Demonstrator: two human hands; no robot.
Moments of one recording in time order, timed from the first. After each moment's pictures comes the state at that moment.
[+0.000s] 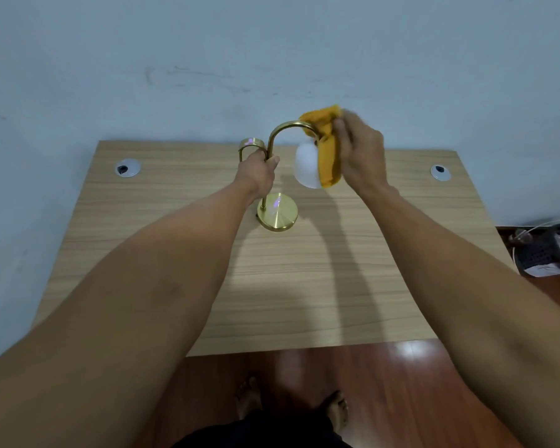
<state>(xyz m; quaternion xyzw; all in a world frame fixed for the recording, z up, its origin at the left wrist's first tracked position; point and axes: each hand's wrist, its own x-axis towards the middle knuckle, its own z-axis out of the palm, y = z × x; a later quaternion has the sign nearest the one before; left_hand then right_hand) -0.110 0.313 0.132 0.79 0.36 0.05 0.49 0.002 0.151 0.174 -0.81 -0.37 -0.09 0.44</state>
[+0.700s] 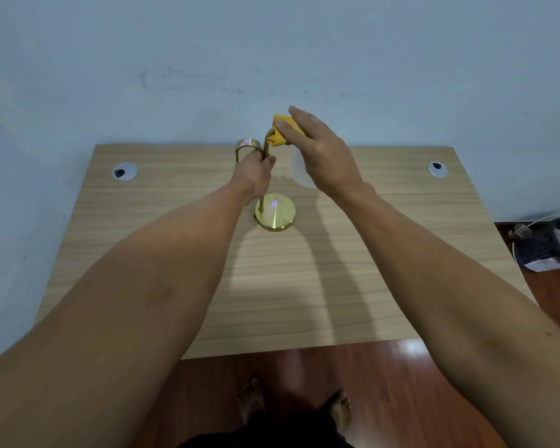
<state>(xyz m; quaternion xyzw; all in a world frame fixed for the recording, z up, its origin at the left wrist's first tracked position) -0.108 0.313 0.132 0.79 0.36 0.05 0.50 -0.017 0.182 0.160 -0.77 -0.55 -0.23 0.23</state>
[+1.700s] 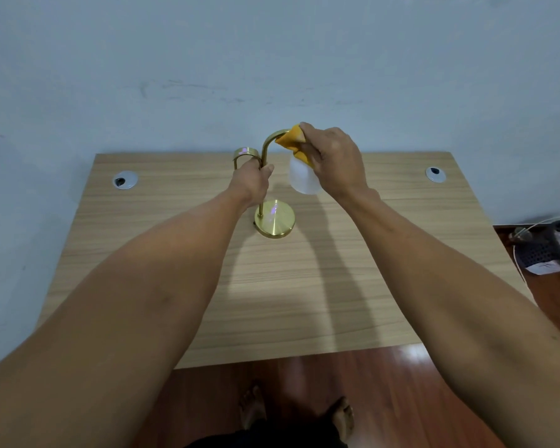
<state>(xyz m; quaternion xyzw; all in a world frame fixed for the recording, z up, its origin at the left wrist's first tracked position) -0.106 0.317 0.132 0.80 0.35 0.04 0.48 -0.001 0.174 0.164 -0.81 -0.48 -0.20 0.26</state>
